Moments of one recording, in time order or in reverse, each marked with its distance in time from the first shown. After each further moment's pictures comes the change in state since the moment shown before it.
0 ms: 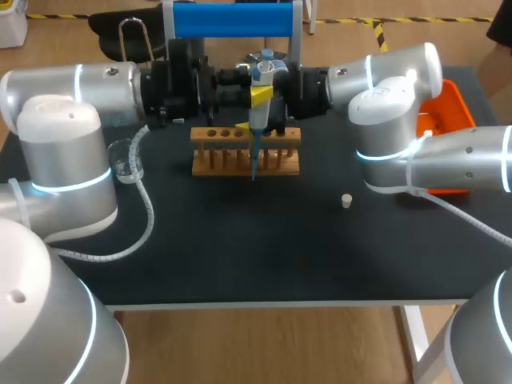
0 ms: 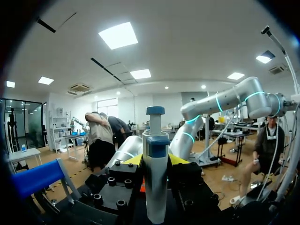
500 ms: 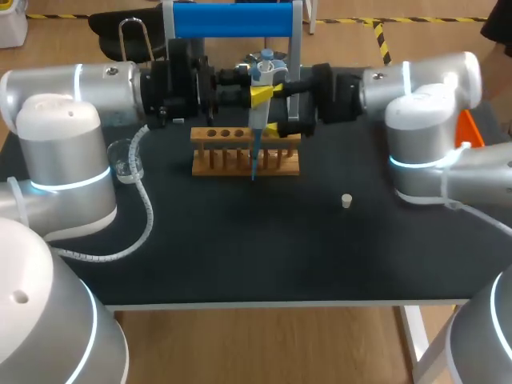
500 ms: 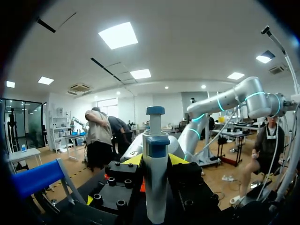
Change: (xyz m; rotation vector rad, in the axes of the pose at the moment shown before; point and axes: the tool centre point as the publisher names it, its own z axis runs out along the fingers) left arm 0.000 0.000 0.000 -0.001 0.000 0.000; right arm 0.020 0.001 -0.065 -0.051 -0.028 0.053
